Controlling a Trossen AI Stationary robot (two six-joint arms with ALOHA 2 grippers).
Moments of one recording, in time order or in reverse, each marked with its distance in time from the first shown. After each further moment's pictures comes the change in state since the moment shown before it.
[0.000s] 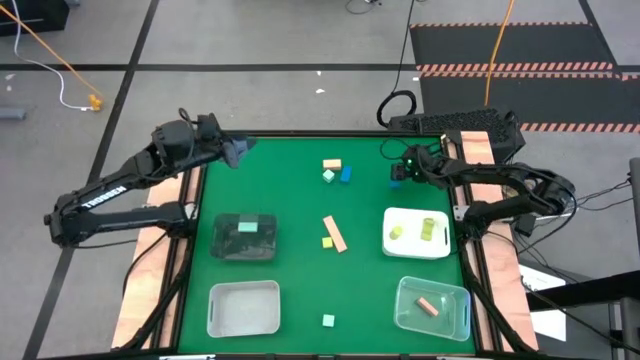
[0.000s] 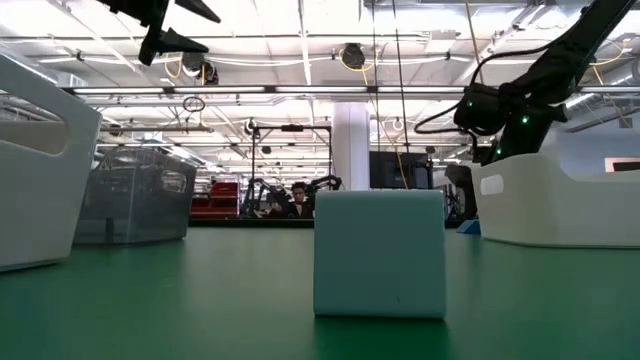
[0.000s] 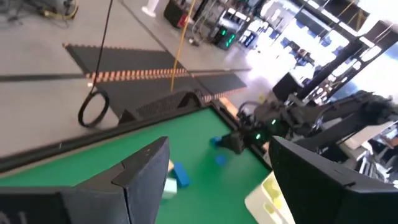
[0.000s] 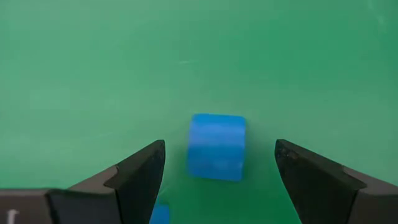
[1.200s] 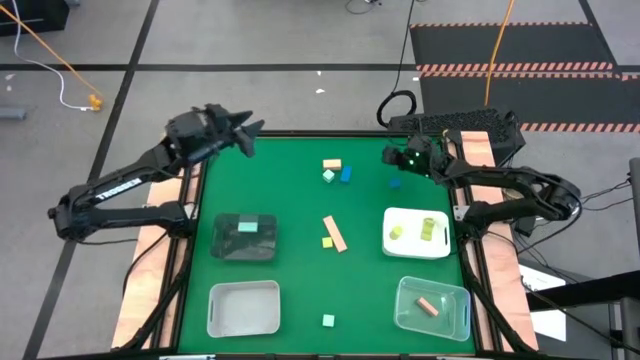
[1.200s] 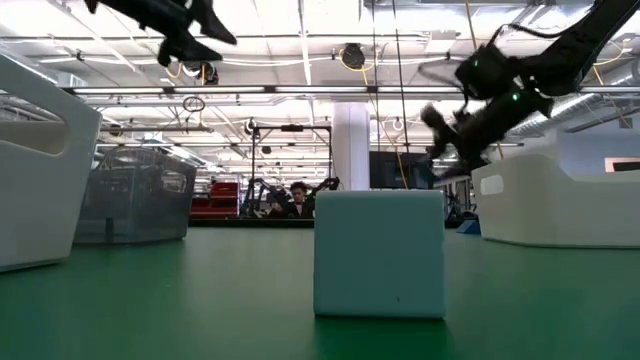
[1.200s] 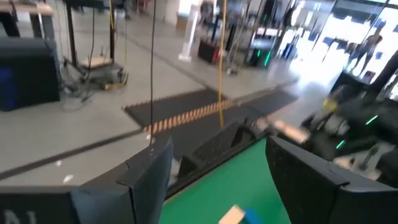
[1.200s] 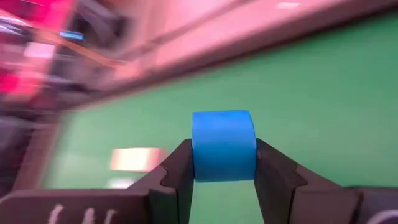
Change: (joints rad) left arm 0.040 0.148 0.000 0.198 -0.157 0.337; right arm 0.024 -0.076 -0.002 0.439 -0.242 0.203
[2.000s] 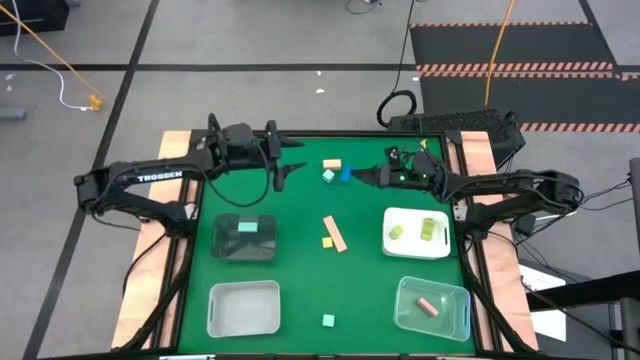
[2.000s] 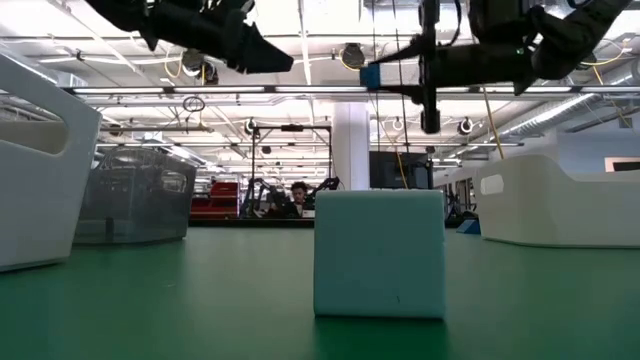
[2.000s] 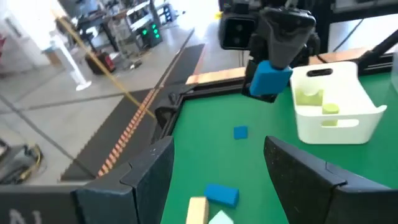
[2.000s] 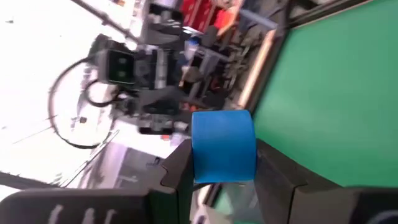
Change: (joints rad) left arm -0.157 0.339 0.000 0.258 0.346 0.570; right arm 0.346 0.004 0.037 0.492 -0.272 0.228
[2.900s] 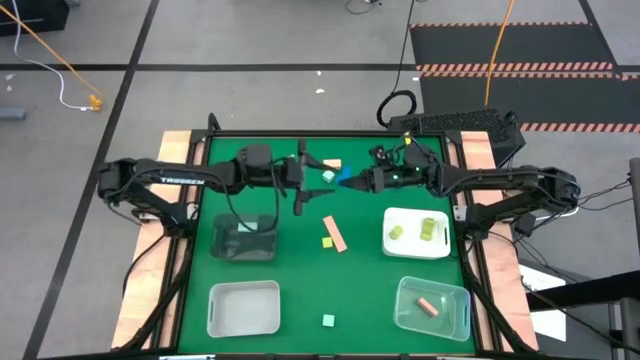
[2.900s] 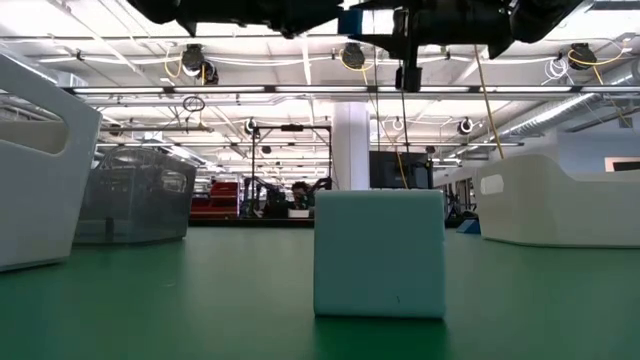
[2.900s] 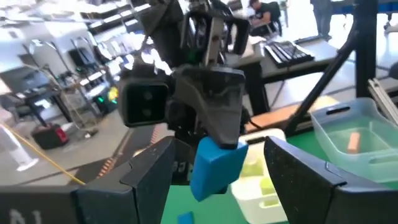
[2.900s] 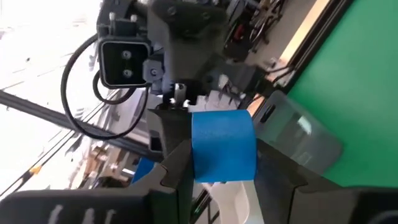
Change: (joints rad) left arm -0.222 0.205 0.131 0.264 0.053 -0.005; right arm 0.070 0.016 0.243 -0.247 -0.193 -0.073
